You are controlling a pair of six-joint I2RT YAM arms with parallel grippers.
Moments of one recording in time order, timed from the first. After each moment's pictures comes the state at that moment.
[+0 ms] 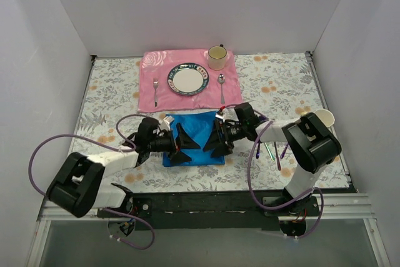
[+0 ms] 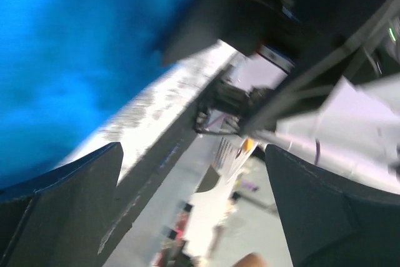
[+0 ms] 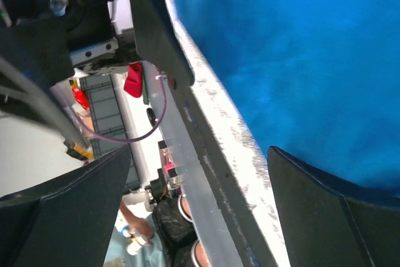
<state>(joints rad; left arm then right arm) -0.46 1.34 0.38 0.32 0.78 -1.17 0.56 1.76 0.71 0.21 -1.05 0.76</state>
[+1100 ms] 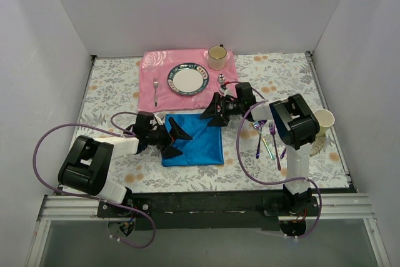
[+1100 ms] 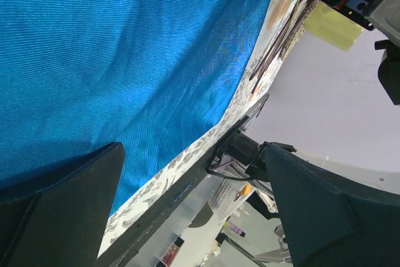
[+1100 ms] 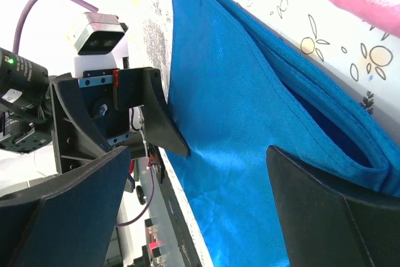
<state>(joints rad) -0.32 1.48 0.49 0.16 0.69 -1.06 0.42 2.07 1.08 0.32 -0.96 0.81</state>
